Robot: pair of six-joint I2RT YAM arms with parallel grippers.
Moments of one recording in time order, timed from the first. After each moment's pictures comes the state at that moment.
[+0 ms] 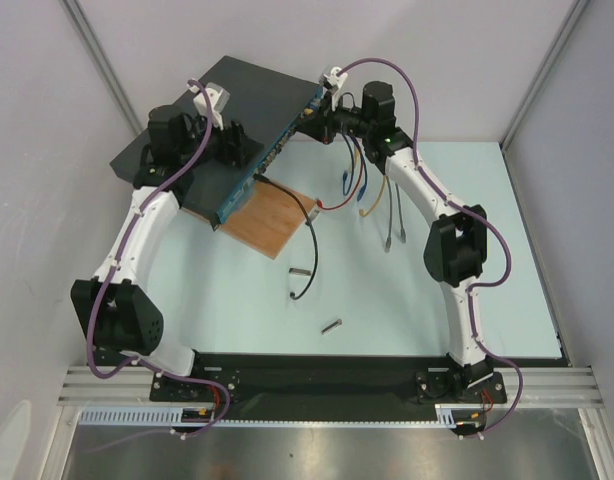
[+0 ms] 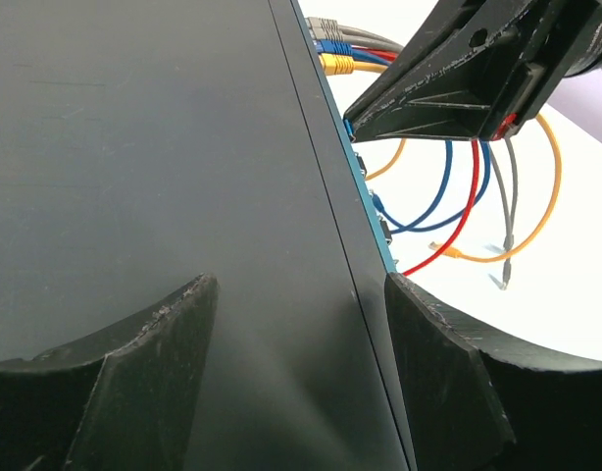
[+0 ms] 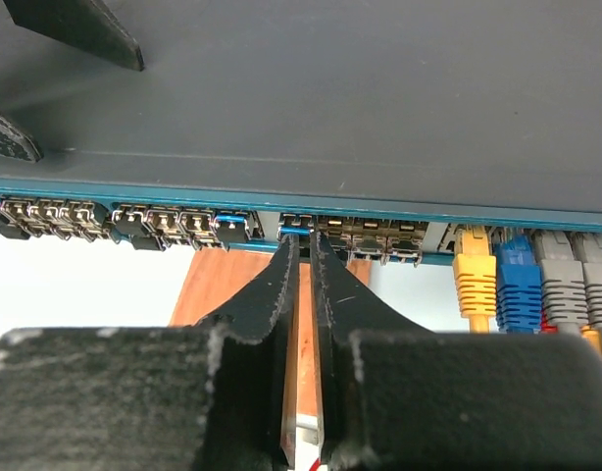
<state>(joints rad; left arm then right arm) -0.10 1.54 1.50 -0.18 0.61 0.01 0.43 2.23 2.17 0.06 -0.80 0.04</state>
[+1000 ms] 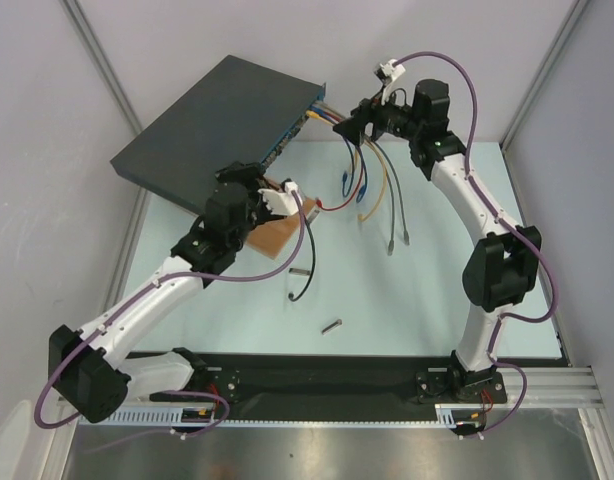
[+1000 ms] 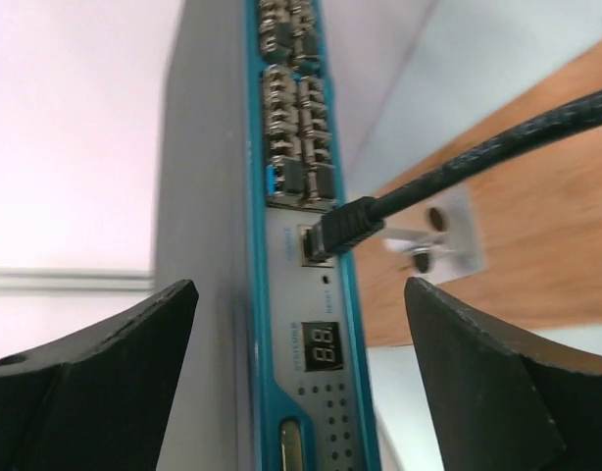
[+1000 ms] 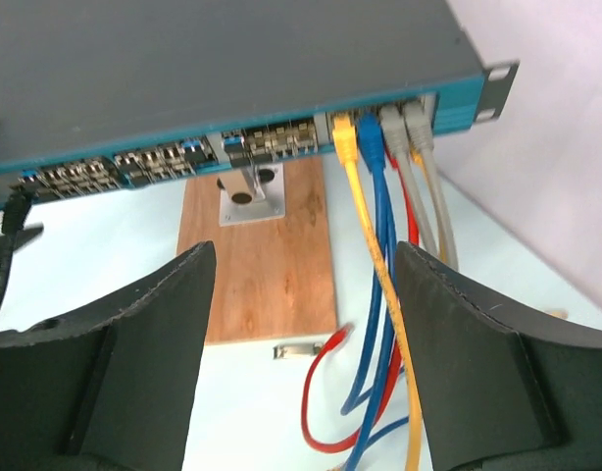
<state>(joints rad) -0.58 1.18 1.02 -0.11 -0.33 1.02 0.28 1.88 1.83 0.01 -0.71 0.08</state>
